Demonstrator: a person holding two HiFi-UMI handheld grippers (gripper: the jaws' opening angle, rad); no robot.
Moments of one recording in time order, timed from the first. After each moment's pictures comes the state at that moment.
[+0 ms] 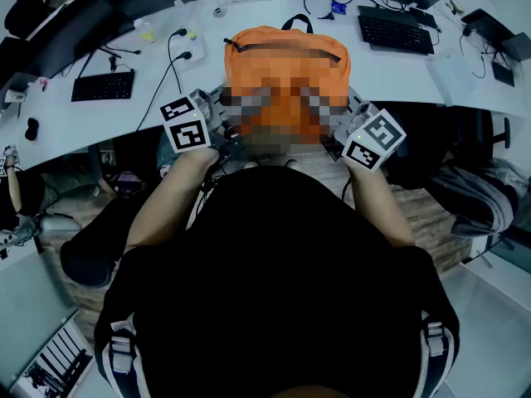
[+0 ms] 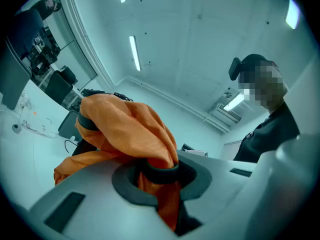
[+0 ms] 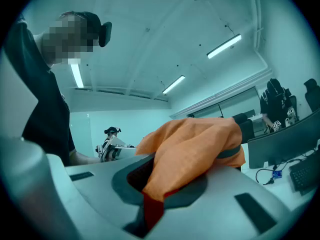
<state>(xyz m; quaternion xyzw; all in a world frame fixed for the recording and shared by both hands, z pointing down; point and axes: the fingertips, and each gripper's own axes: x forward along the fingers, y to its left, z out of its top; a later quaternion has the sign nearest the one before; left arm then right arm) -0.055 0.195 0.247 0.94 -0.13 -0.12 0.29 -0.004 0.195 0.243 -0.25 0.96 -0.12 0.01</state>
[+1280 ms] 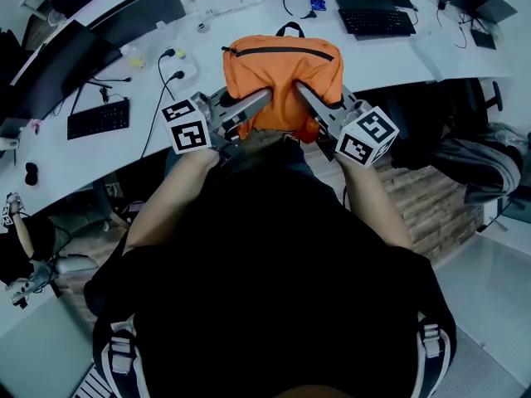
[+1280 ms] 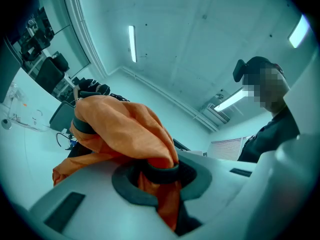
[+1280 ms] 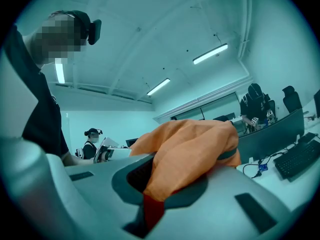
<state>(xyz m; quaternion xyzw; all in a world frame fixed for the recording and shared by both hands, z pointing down) -0.078 0.194 0.253 0.94 -0.06 -0.10 0.31 -0.026 0.190 0.253 -0.36 0.92 -0.15 0.02</state>
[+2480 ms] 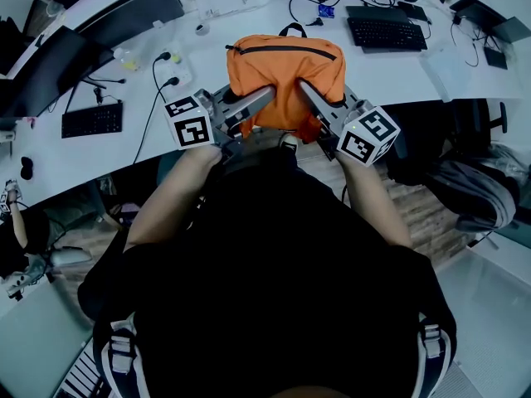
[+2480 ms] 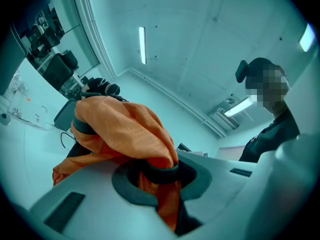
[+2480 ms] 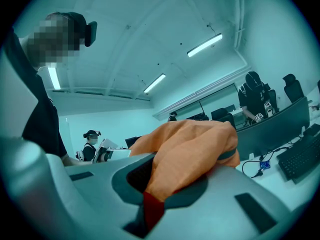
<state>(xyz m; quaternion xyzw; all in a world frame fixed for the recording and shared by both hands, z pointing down) -0.046 0.106 0.281 0.93 -0.10 -0.11 0.34 0.007 0.099 0.281 -0.34 0.92 -0.18 0.01</state>
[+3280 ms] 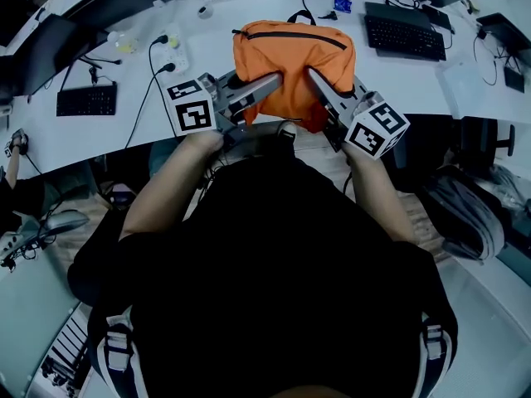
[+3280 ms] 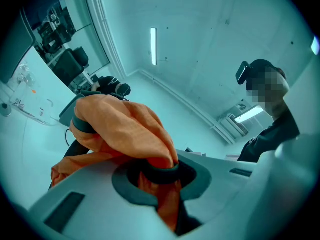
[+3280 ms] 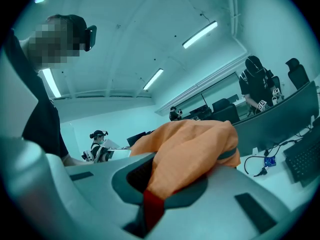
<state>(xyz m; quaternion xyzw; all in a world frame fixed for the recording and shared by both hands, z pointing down) -0.016 0.044 0.312 0.91 -0.13 -0.11 0.37 0.037 0.033 0.314 -0.30 0.93 -0.22 0.00</state>
